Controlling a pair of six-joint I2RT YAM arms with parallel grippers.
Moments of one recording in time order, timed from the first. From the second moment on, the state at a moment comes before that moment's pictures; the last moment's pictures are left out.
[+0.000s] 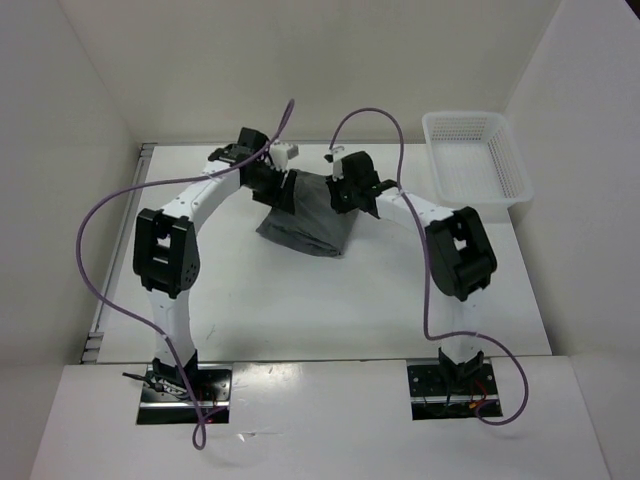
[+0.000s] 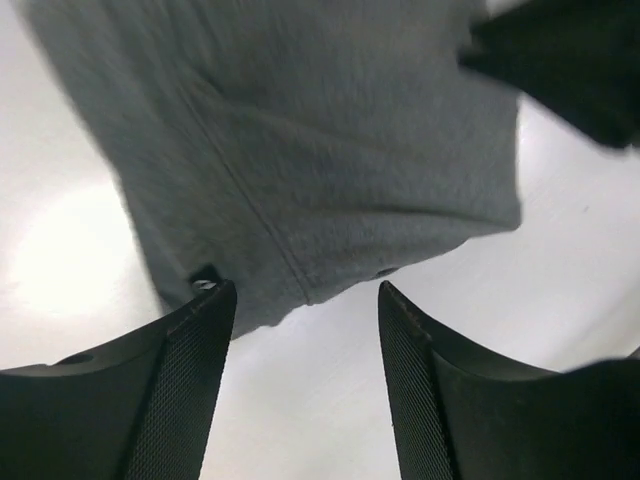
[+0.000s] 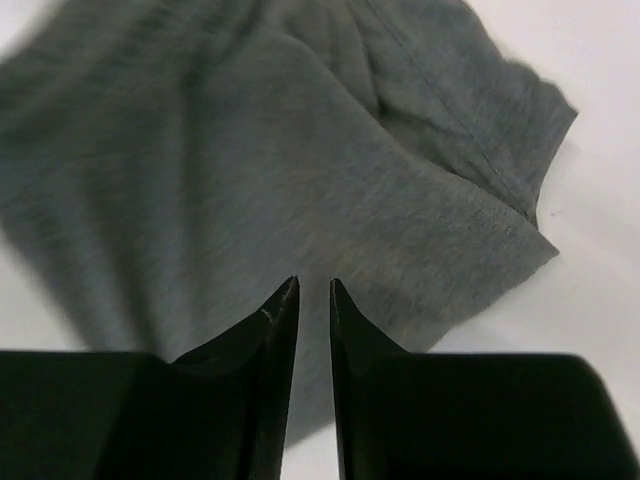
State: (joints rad) left arm -0.27 2.02 1.82 -0.79 0.41 0.07; right arm 0.48 1.93 1.42 -0.17 -0.11 0.02
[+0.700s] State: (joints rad) left arm -0.24 2.16 1.63 -0.65 0.44 0.07; right arm 0.44 2.31 1.80 -0.22 0.05 0.01
